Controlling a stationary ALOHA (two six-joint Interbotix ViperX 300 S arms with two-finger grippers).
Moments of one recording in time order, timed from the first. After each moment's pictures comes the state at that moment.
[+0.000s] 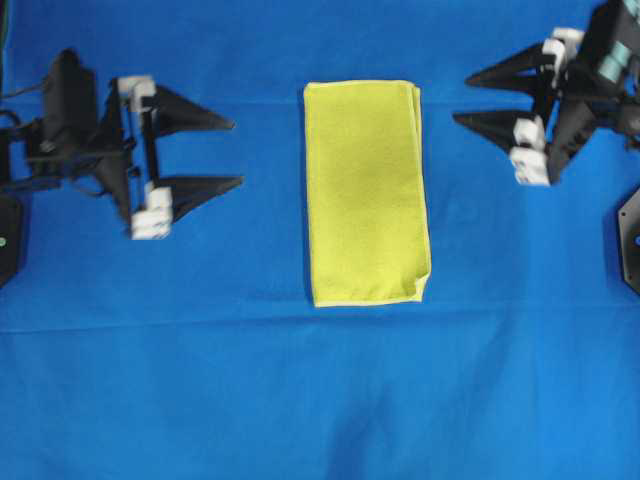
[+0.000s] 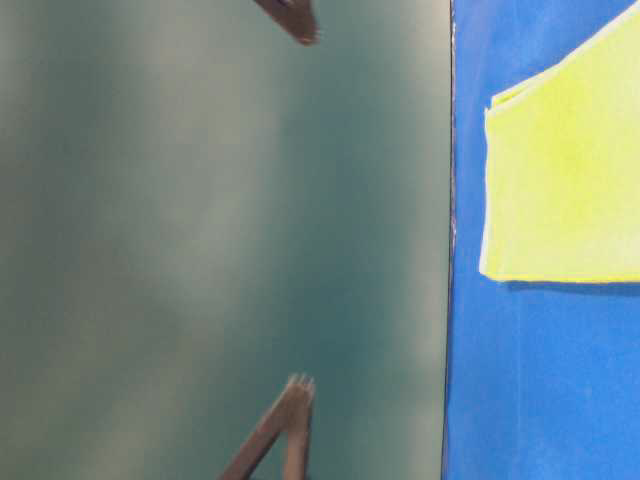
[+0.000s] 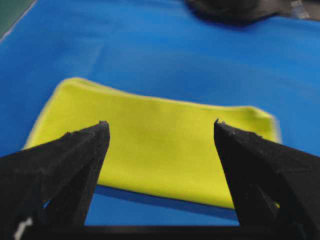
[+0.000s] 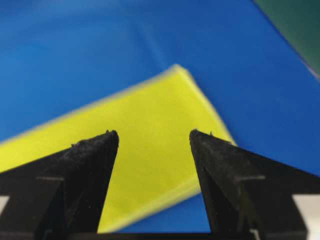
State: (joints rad) left arm 0.18 -0.31 1.02 -0.03 -0.47 -0.05; right arm -0.43 -0.53 1.04 -0.69 -0.05 0.79
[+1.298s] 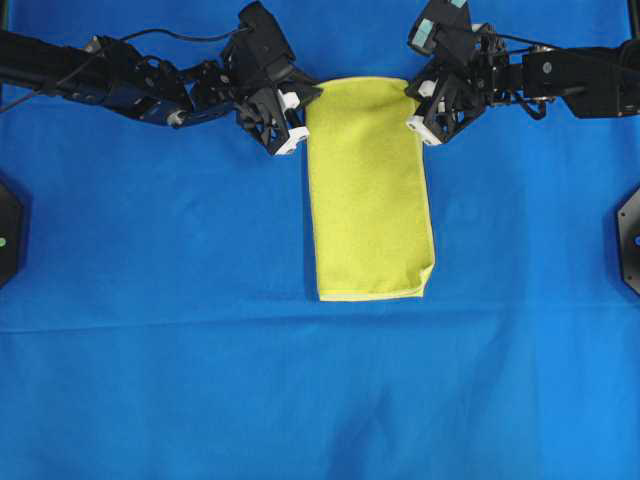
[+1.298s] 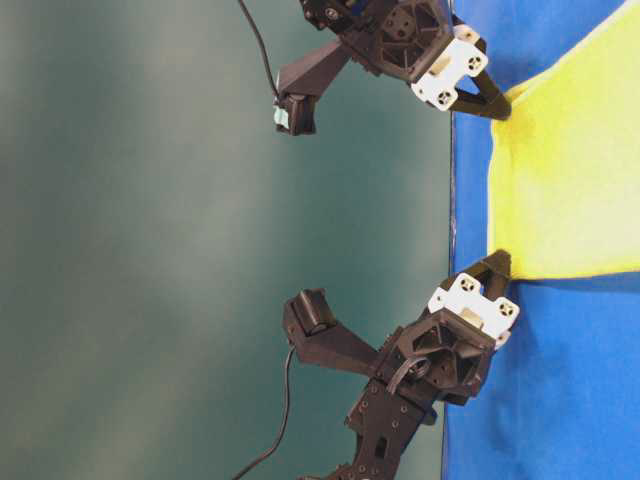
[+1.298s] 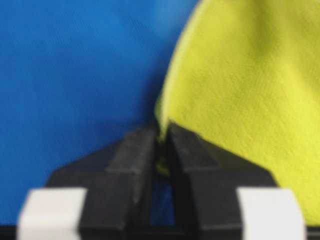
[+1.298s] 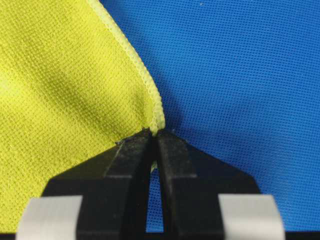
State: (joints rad) left arm 0.42 0.40 0.59 -0.03 -0.43 0.03; right arm -0.55 0.13 0.77 -0.74 -0.02 0.77
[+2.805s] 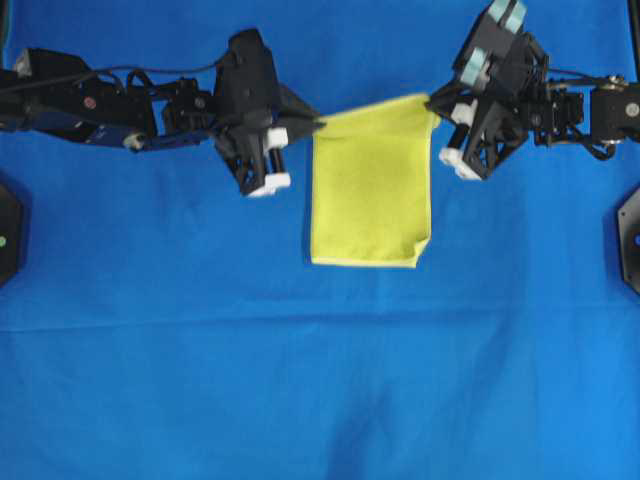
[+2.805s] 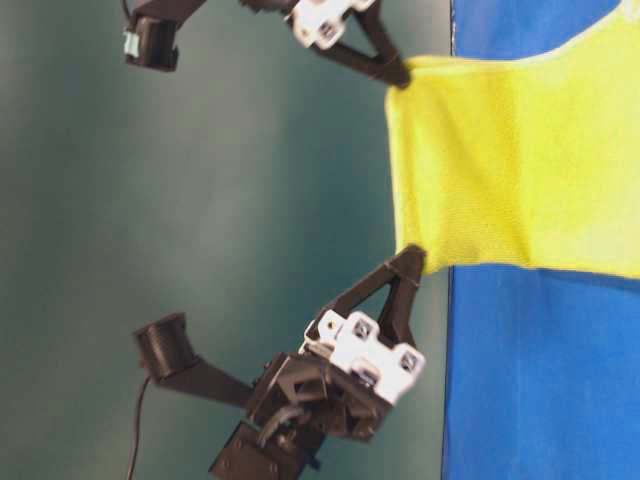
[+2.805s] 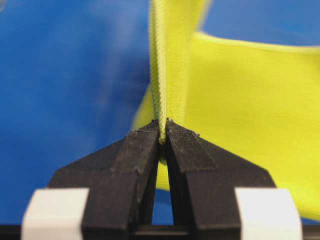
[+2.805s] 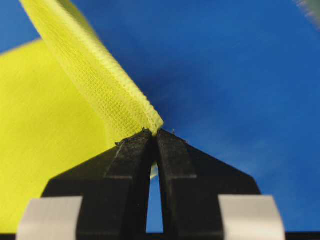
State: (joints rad) left arm 0.23 0.07 0.67 -0.03 -0.22 0.14; right arm -0.30 -0.27 0.87 -0.72 0.24 0.81
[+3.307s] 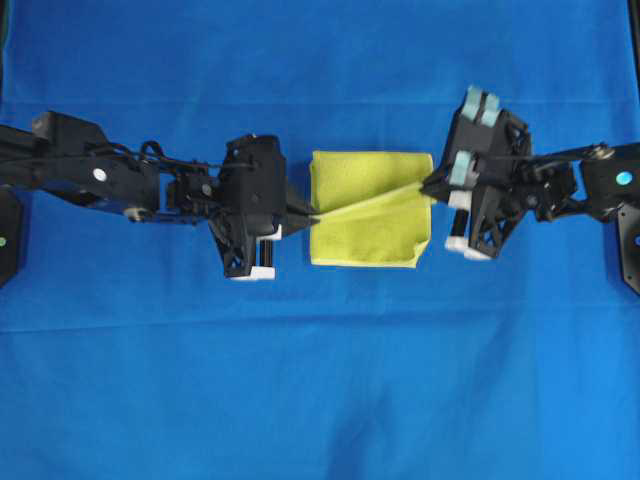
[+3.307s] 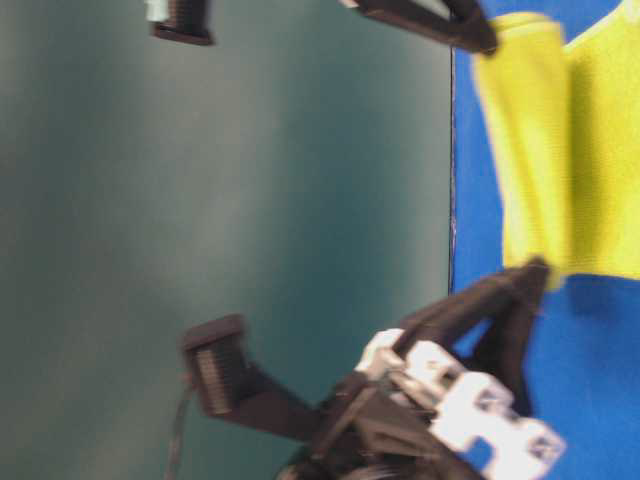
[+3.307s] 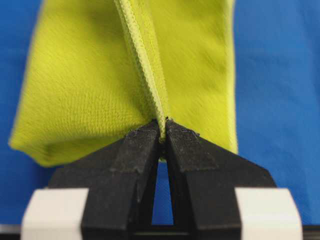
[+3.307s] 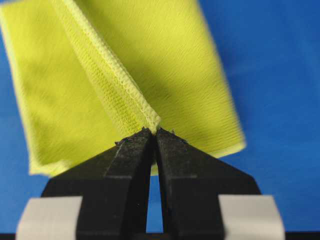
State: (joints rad) left arm 0.04 0.14 0.70 -0.03 -0.17 0.11; right arm -0.07 -0.22 0.92 -0.68 0.23 0.83
